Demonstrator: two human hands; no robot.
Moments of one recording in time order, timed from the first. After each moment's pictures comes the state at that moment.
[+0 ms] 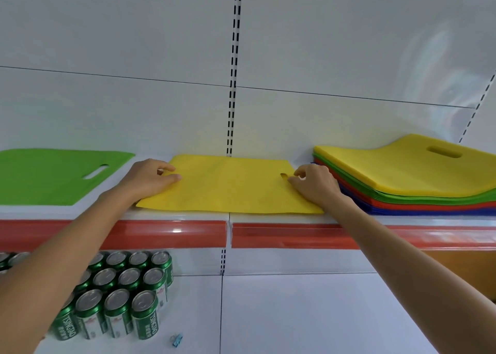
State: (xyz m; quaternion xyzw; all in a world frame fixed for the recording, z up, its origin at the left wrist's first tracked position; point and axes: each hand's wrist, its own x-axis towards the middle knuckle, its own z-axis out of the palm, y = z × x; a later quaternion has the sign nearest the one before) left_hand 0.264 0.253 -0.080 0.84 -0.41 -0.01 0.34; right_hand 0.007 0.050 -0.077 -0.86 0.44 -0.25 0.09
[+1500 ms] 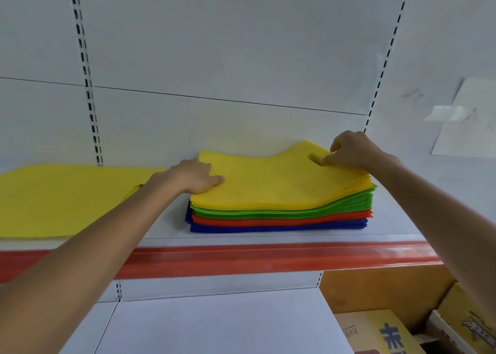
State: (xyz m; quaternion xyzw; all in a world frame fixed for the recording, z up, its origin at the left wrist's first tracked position) left_hand -0.009 -0.008 -0.037 0.85 -0.53 -0.03 0.05; right_hand -0.267 -0.175 0.020 -0.85 0.49 -0.20 0.01
